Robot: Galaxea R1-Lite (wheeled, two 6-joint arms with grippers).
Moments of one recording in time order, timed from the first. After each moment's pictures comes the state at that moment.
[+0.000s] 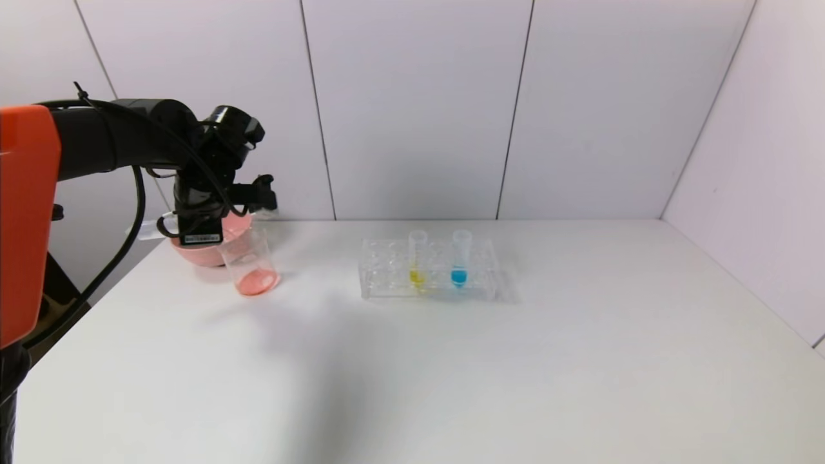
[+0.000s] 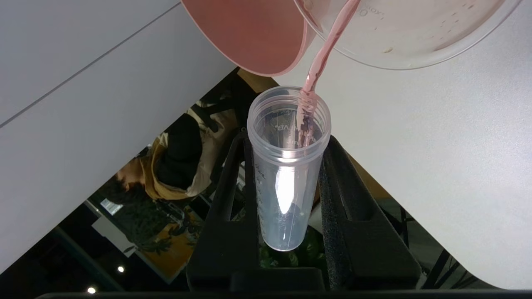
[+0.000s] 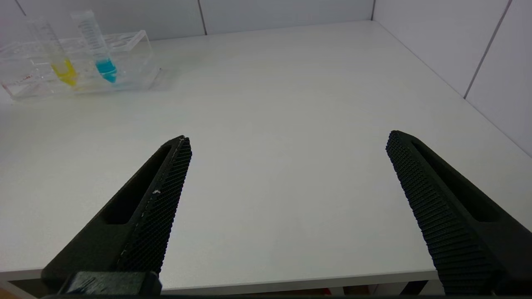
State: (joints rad) left arm -0.16 2.15 -2.02 0.84 0.69 1.10; right arm 0.00 0.00 0.00 0.00 -0.04 0.09
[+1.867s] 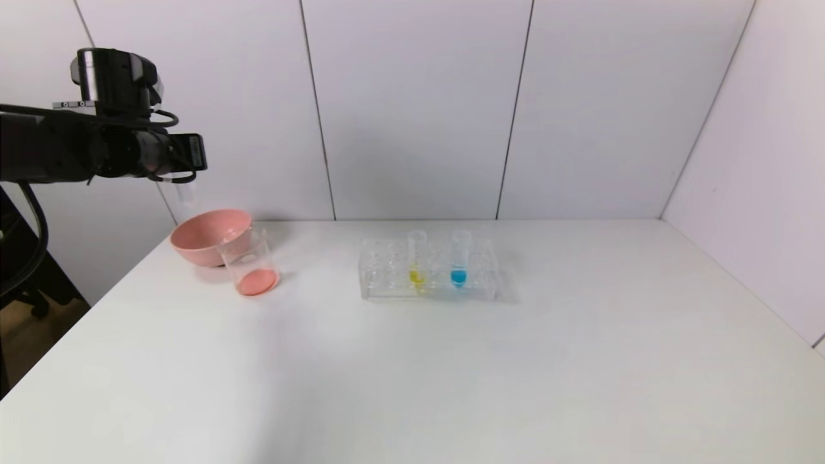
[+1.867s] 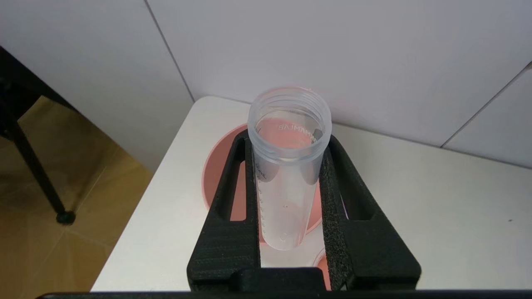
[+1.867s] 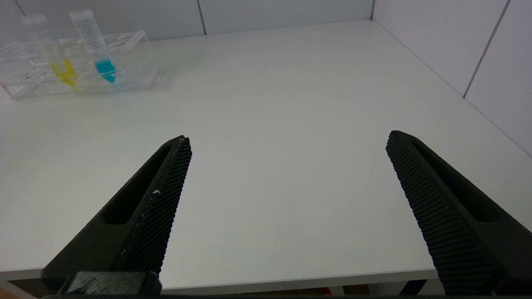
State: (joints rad) left arm 0.02 1.91 -1.58 -0.07 0.30 -0.08; right arm 0.00 0.00 0.00 0.00 -0.04 0.09
